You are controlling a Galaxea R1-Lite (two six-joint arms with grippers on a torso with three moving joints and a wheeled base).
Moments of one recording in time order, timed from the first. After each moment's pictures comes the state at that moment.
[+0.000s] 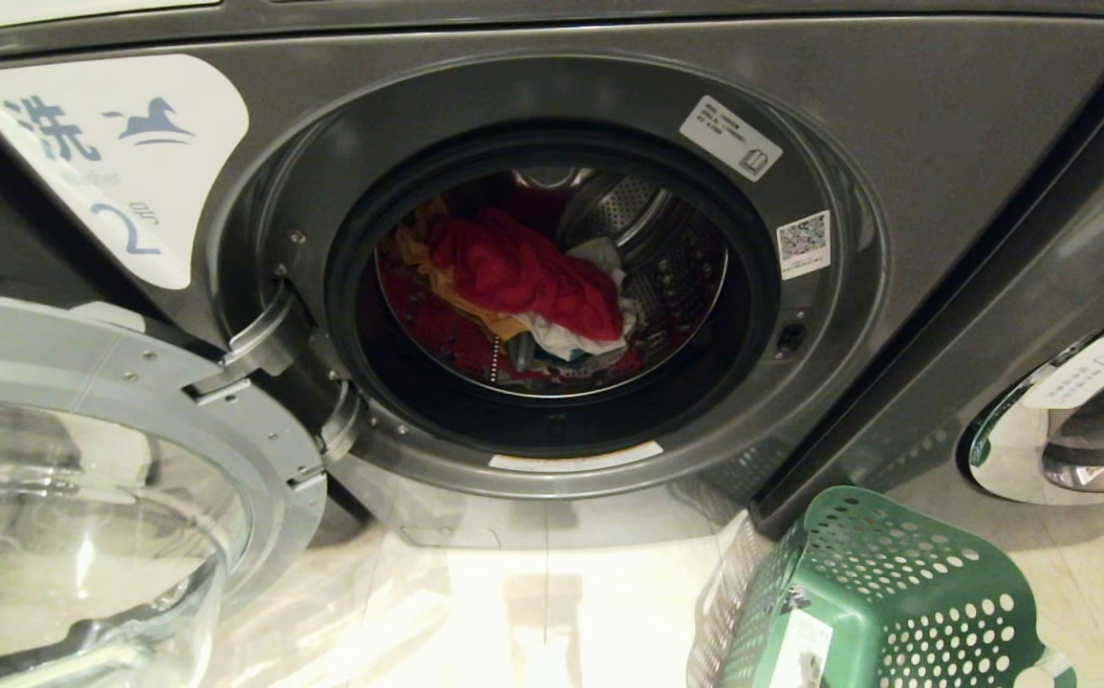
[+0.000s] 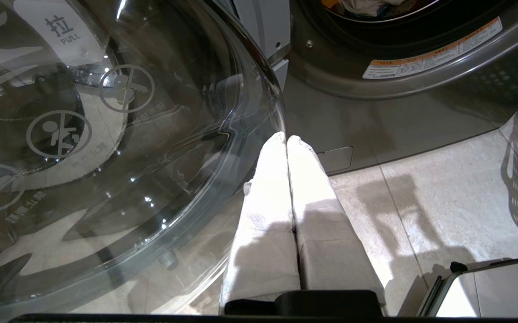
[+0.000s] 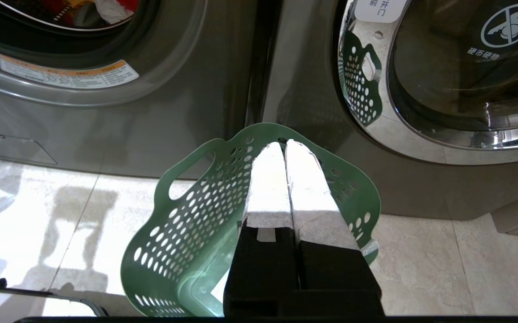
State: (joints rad) left arm 0.00 0.00 0.00 -0.04 -0.07 0.25; right arm 0.00 0.00 0.00 -0.09 0.03 -0.13
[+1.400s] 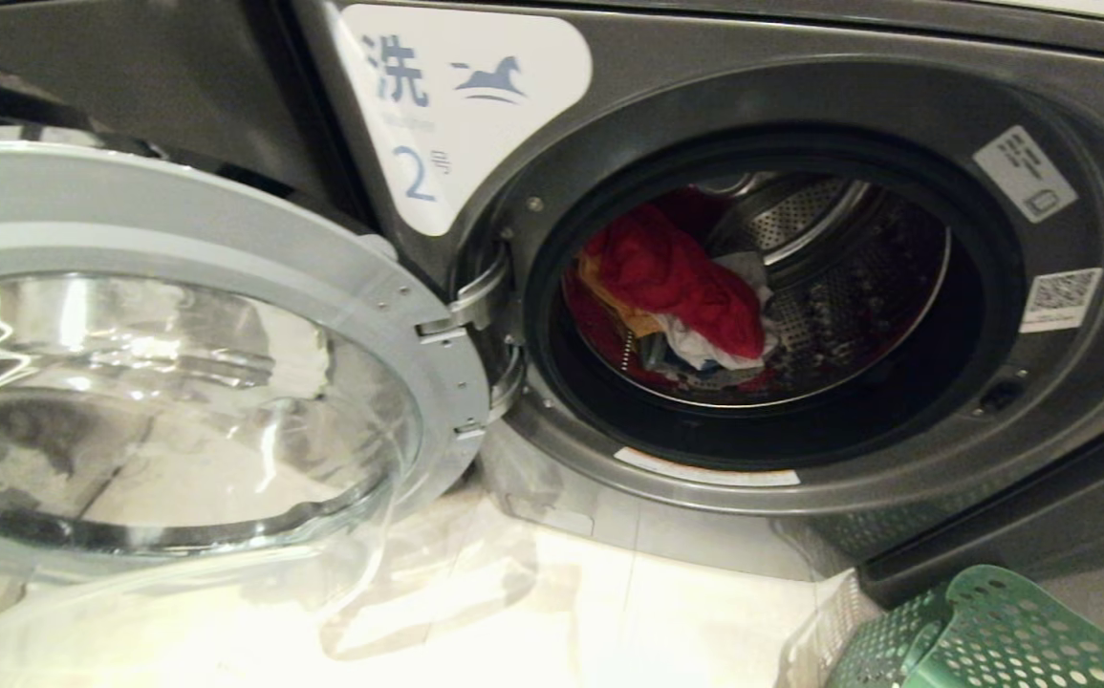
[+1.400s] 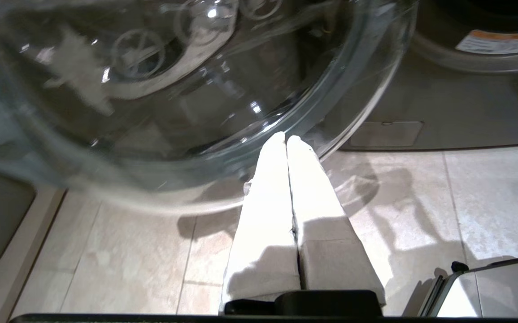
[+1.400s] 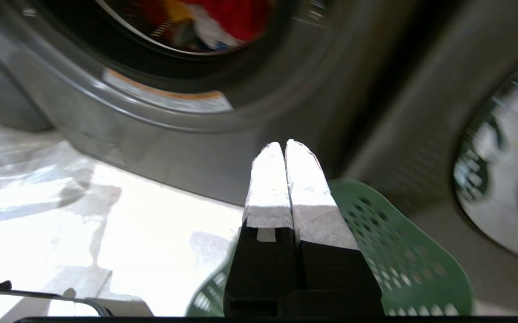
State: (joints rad) left arm 0.00 0.00 0.00 -0.04 -0.07 0.25; right arm 0.00 0.00 0.00 -0.08 0.02 -0.12
